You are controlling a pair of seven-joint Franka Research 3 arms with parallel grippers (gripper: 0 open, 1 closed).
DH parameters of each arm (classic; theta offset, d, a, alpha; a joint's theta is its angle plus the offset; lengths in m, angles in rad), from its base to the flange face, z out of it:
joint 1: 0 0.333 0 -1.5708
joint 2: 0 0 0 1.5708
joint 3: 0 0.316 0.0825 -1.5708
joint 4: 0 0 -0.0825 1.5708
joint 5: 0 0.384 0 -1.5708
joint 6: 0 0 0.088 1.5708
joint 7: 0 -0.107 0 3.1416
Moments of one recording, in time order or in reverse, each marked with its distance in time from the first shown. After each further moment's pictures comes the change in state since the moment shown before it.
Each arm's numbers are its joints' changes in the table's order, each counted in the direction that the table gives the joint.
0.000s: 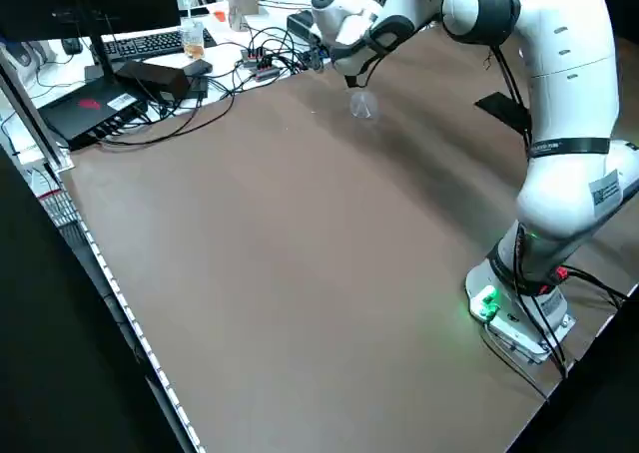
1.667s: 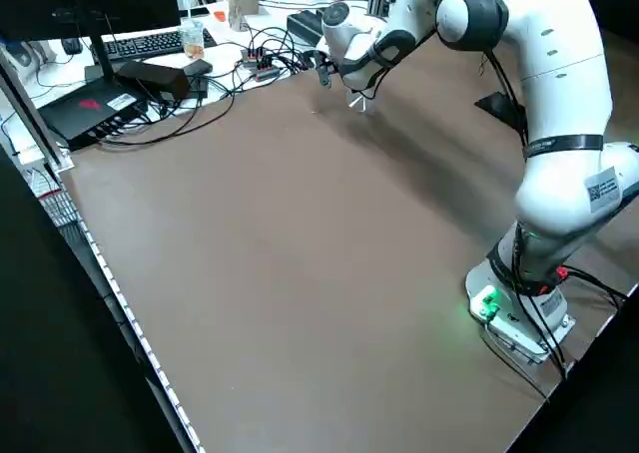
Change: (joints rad) left arm -0.051 0.083 0.000 -0.006 0.000 -0.126 0.121; right arm -0.121 0.262 -0.002 0.257 0.000 -0.759 0.554
